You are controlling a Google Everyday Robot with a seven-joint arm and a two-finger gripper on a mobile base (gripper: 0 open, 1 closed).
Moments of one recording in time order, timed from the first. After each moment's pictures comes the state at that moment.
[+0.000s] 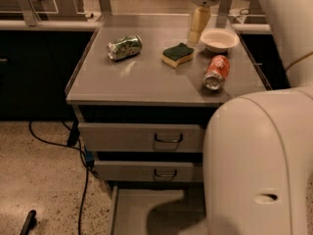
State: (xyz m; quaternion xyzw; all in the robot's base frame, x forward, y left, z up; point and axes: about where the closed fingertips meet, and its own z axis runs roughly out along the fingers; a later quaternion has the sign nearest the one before) arm 0.748 -0.096 0.978 -0.74 0.60 -0.07 0.29
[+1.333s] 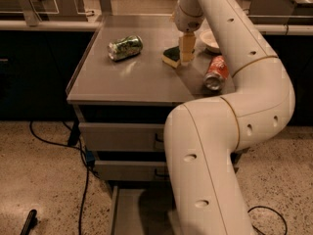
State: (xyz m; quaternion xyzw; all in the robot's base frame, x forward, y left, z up) arm 0.813 -0.090 0.868 -0.76 0.61 -0.08 0.19
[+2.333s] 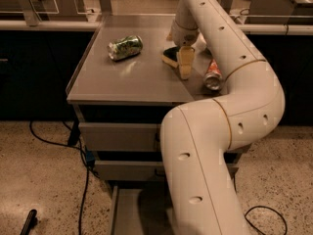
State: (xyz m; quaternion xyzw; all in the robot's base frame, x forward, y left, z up) arm 0.791 -0.085 0.815 -0.78 0.61 -0.02 0.13
